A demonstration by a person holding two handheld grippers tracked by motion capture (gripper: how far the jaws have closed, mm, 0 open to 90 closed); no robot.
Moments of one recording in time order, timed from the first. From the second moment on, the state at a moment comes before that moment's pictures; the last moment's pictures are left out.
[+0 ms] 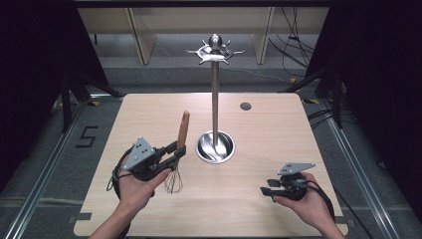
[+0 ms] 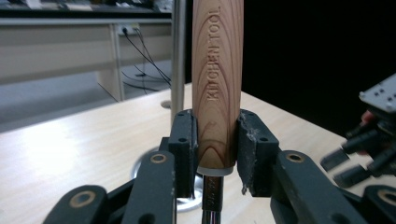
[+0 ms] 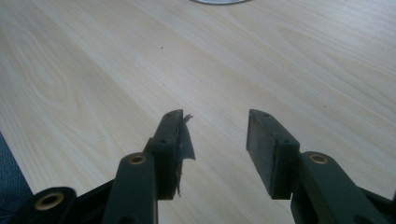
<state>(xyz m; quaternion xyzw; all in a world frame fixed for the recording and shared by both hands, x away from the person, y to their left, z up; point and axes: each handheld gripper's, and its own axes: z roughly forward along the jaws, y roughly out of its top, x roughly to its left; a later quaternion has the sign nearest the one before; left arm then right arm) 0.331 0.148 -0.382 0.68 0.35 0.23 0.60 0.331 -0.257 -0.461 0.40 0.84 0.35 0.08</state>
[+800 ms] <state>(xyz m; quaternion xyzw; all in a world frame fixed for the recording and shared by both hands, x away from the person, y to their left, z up) 0.336 0.122 -0.346 0.64 0.36 0.30 0.61 0.332 -0.257 -0.461 0.40 0.84 0.36 0.08</state>
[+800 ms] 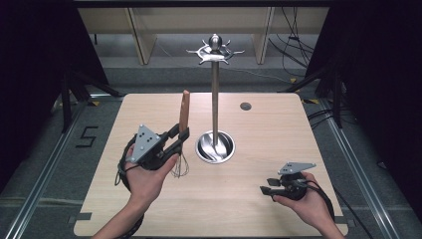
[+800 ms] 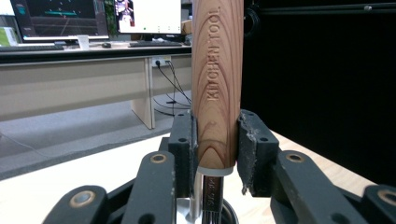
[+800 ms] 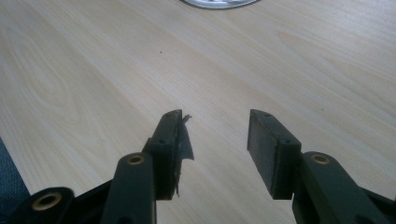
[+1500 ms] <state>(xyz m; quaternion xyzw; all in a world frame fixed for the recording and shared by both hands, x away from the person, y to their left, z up) 0.344 0.106 -0.330 0.61 0.38 0.32 0.62 0.332 -0.257 -0.461 0.40 0.84 0.36 0.08</state>
